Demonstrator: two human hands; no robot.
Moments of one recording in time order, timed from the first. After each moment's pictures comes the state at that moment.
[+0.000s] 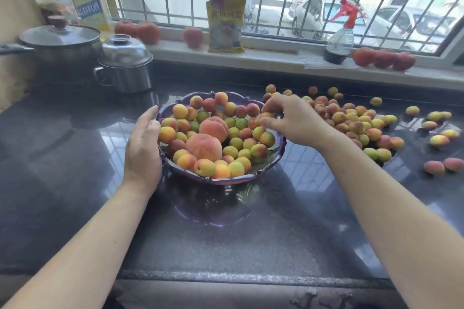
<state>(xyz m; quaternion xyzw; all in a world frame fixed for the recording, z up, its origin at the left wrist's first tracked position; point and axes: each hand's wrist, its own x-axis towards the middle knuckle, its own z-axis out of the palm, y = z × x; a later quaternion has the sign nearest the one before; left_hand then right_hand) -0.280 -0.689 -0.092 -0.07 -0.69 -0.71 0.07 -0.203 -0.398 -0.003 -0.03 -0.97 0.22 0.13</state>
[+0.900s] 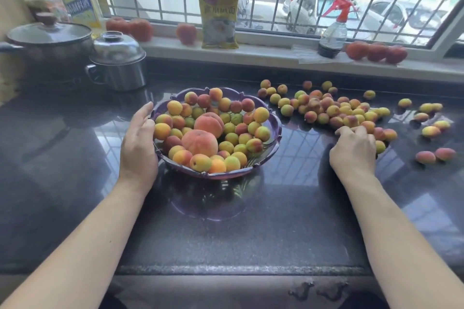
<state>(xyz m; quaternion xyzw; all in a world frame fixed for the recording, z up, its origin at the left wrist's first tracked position) -0.278 -0.688 -0.094 -0.09 -0.69 -0.71 0.07 -0.126 -0.324 -0.075 -0.38 -0.90 0.01 0.23</state>
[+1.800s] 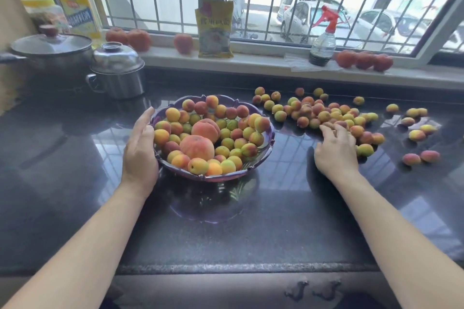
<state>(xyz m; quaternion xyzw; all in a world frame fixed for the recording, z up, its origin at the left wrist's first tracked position) -0.273 -0.687 -0.091 -0.10 -0.70 -0.71 0.06 -0.129 -0.323 -0.077 -0.33 -0.92 0.08 0.18</state>
